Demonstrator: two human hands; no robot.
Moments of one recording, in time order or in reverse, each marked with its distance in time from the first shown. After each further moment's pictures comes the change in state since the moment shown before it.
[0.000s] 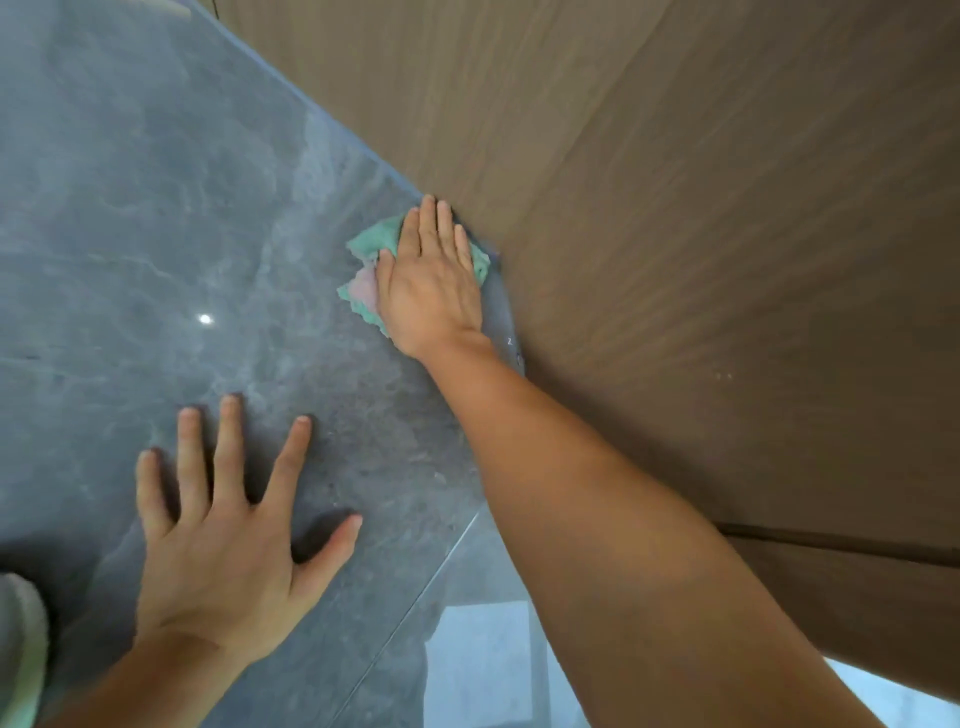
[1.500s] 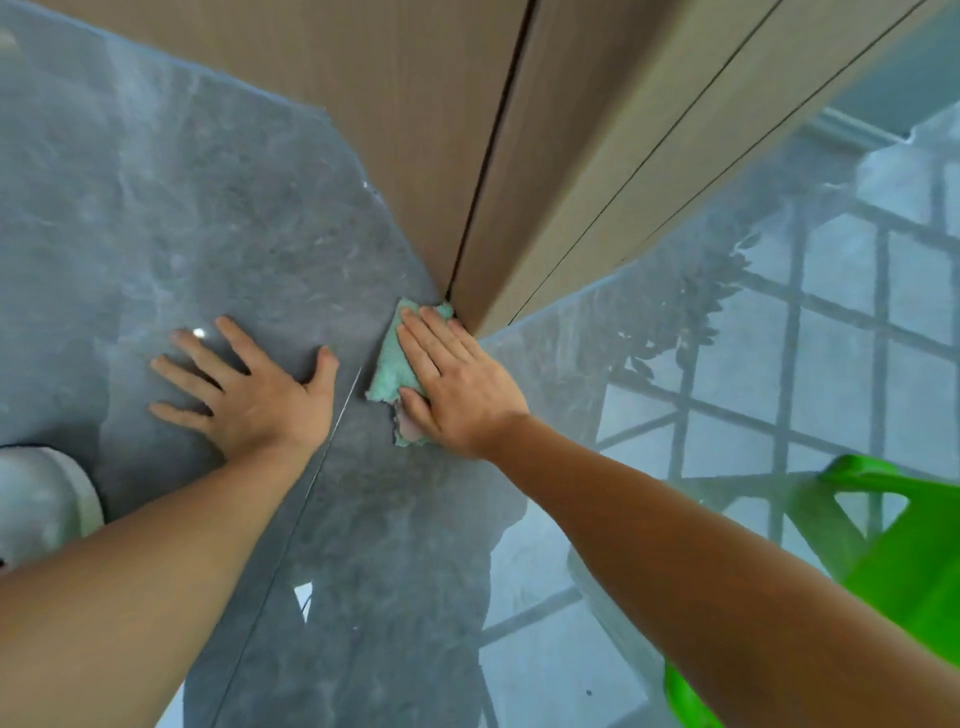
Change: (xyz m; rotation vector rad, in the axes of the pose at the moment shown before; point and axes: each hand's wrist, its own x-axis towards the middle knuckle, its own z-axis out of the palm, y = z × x) left_hand -0.021 0.081 -0.015 -0.122 -0.256 -0.359; right_hand -0.311 0.078 -0.023 0.075 -0.176 -0.155
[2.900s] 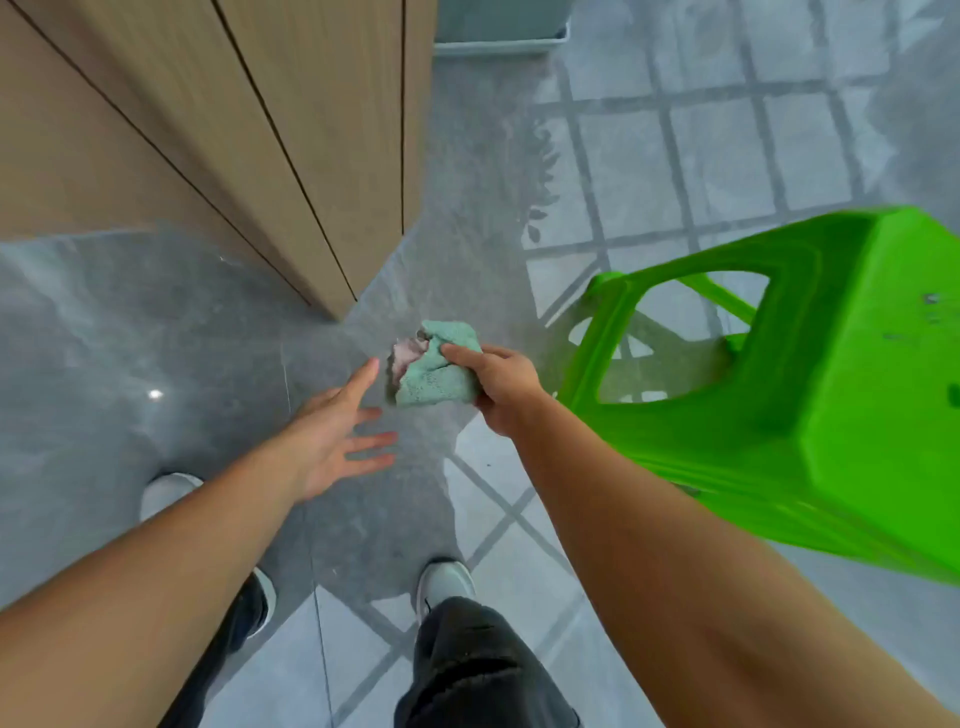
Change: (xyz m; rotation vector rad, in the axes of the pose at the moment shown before) left_hand -0.220 0.107 -0.278 -0.561 -1.168 -0.253; right_hand -0.219 -0.036 -0.264 1.995 0.458 1.580
